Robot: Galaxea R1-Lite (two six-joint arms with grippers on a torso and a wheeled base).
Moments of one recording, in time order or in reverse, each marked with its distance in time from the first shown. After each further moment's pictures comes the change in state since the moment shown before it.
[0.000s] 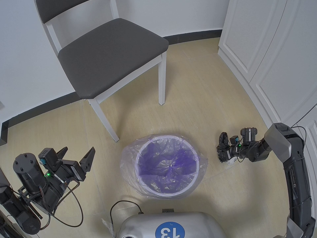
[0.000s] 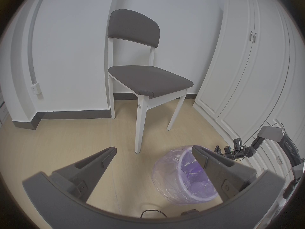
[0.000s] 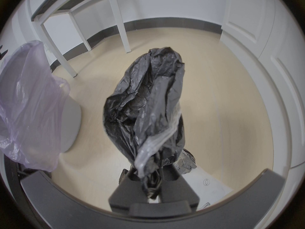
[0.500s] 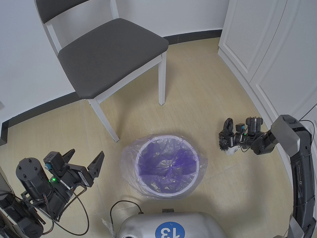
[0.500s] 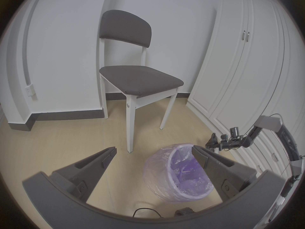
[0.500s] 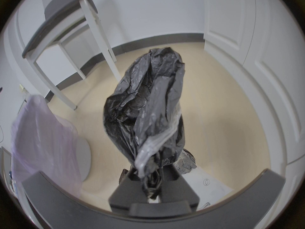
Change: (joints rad) left arm -0.136 -0.004 0.000 0.000 0.092 0.002; right arm -0.016 -0.170 0.075 -0.039 0.030 0.200
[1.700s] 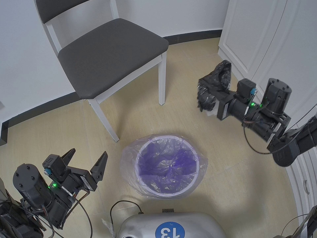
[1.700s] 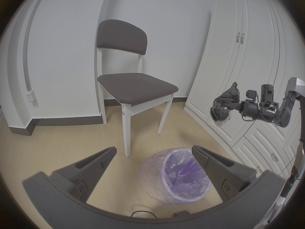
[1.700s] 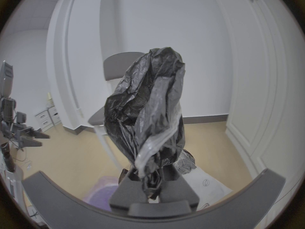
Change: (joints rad) left arm -0.120 -0.054 0.000 0.000 0.110 0.037; right arm 0.520 -0.735 0.629 -0.459 -0.259 0.041
